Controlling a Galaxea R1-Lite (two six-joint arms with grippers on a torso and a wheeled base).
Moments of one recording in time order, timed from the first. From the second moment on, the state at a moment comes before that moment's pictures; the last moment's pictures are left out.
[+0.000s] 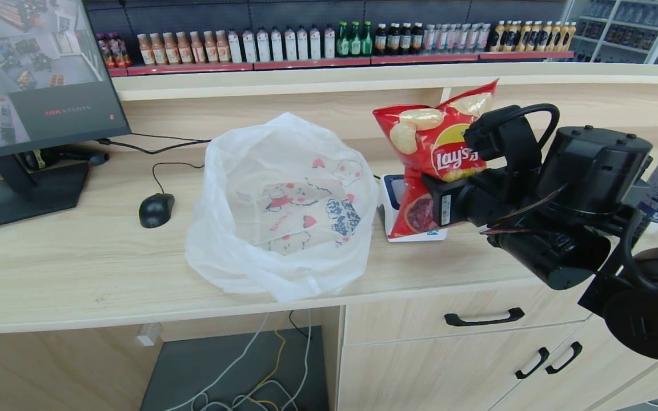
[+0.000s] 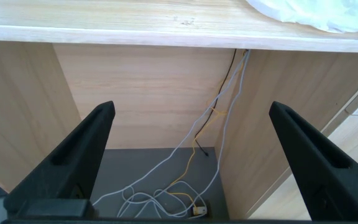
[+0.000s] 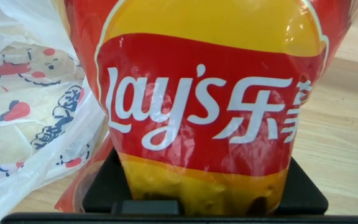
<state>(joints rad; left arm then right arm) 0.00 0.00 0.00 0.00 0.00 0.00 0.59 1.72 -0.90 -0.86 -0.39 -0.23</state>
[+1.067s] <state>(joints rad) 0.00 0.00 0.00 0.00 0.00 0.00 0.59 1.66 -0.85 -0.89 -0.39 -0.23</state>
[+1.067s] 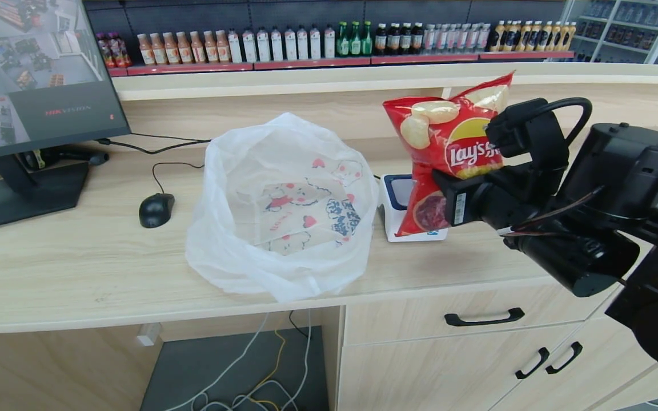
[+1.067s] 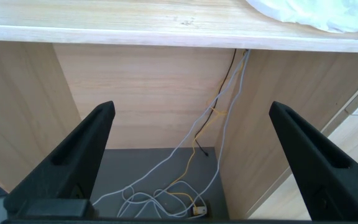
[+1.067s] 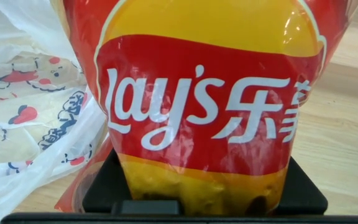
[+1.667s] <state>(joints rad) 0.00 0.00 0.00 0.00 0.00 0.00 0.66 1.60 -0.73 -1.16 -0.35 -0.17</state>
